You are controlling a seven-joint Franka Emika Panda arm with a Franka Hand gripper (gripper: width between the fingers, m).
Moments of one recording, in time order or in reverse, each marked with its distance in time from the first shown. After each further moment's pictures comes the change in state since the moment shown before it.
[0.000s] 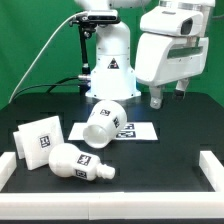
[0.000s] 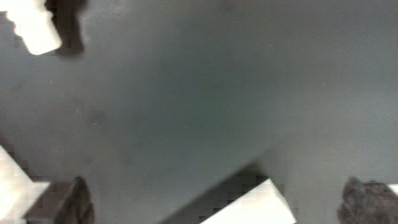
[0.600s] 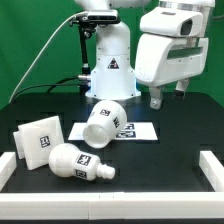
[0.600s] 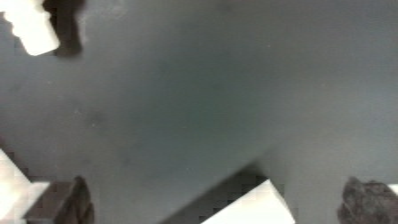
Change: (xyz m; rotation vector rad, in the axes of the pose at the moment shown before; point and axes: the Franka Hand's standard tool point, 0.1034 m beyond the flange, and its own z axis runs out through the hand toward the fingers) arm -0.002 0.002 0.000 0.004 0.001 -0.008
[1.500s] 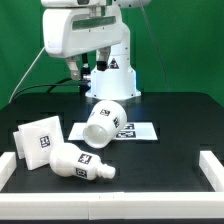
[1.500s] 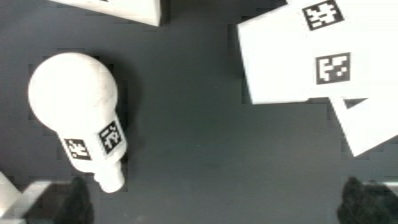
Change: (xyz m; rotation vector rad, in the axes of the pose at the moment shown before) arm -0.149 0.041 -0.025 0.079 0.102 -0.100
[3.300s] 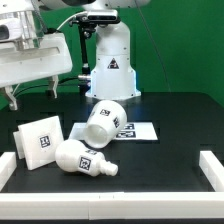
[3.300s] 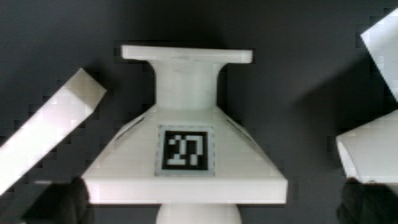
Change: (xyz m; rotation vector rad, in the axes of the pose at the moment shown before) arm -0.103 0.049 0.059 -0.022 0.157 0.181
